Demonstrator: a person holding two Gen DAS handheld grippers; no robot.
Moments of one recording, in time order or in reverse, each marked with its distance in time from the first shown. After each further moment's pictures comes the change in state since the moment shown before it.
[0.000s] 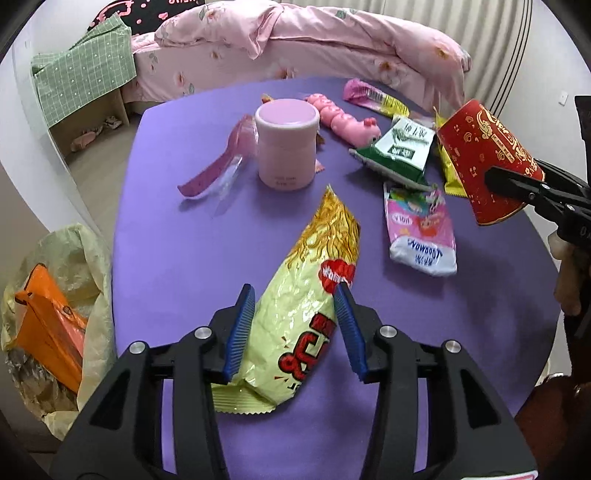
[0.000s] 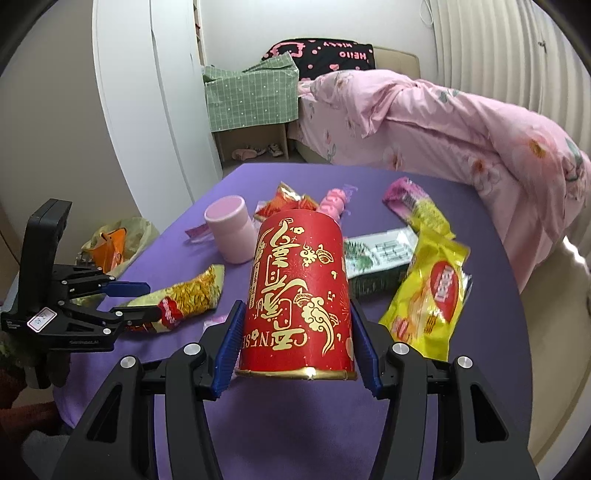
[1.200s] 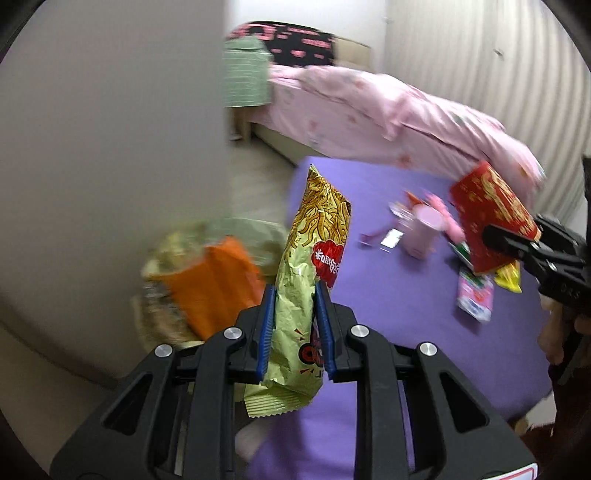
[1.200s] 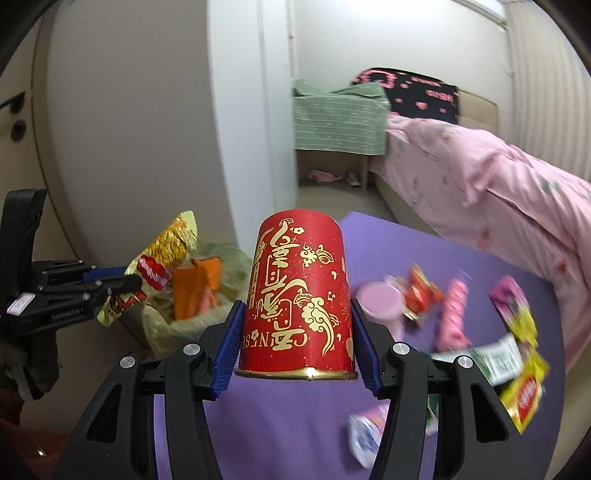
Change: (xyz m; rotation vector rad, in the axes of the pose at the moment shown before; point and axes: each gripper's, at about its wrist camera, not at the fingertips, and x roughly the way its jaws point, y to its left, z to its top) left arm -0.156 0.100 -0.053 -0.375 -0.228 0.301; right arm 0.005 0.143 0.075 -0.239 -0.080 0.223
